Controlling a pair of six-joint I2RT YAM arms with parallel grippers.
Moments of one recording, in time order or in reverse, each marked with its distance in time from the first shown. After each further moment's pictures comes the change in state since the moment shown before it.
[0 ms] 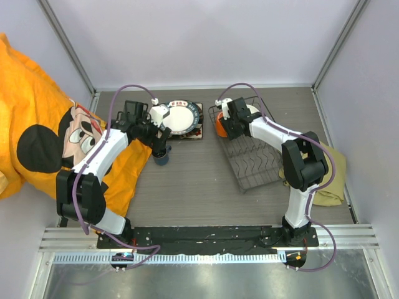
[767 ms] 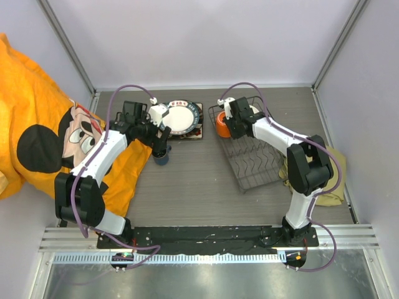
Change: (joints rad) left arm 0.000 -0.024 -0.011 0.008 0.025 -0.038; right arm 0.000 -0.048 -0.023 -0.031 0.026 0.011
